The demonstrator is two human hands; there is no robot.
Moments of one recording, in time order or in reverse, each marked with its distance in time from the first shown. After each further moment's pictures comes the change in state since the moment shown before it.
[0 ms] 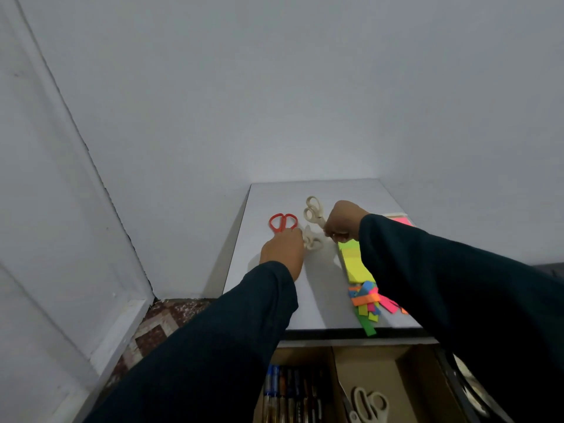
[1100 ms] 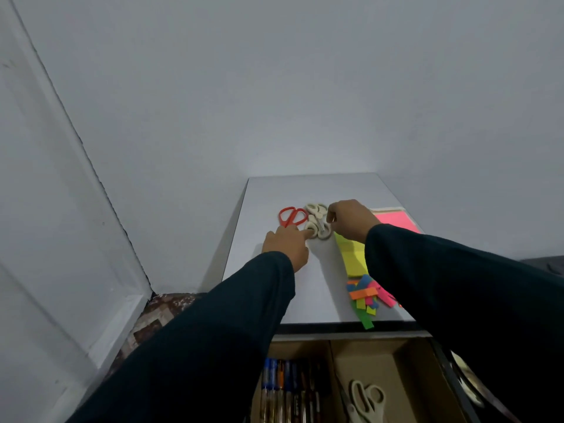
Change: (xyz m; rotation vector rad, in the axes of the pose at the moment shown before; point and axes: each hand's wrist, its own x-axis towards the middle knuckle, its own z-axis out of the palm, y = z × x) left_hand 0.014 -0.002 0.015 0.127 -0.126 0.075; right_hand 0.007 0.031 0.004 -0.445 0.218 -0.335
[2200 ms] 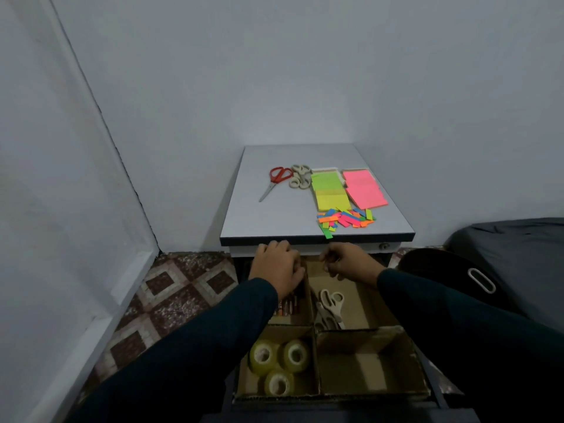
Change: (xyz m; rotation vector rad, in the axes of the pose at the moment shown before) left_hand -0.203 0.046 0.029 -0.075 0.107 0.100; right_hand -0.225 0.003 0.049 0.560 -0.268 0.070
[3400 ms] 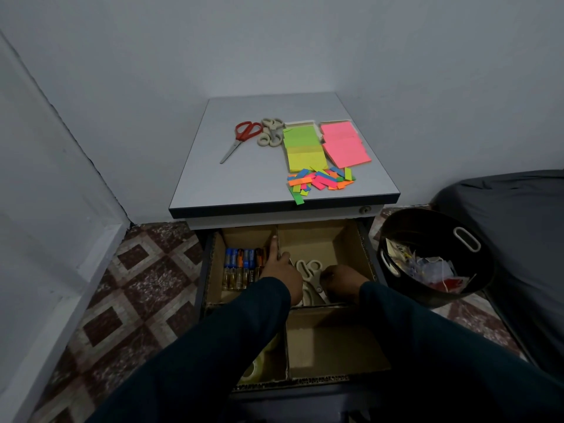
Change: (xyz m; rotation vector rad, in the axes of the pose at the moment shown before) left_hand 0.025 0.060 0.102 0.508 -0.593 0.179; right_hand 0.009 0.110 0.057 -0.070 -0.183 0.411
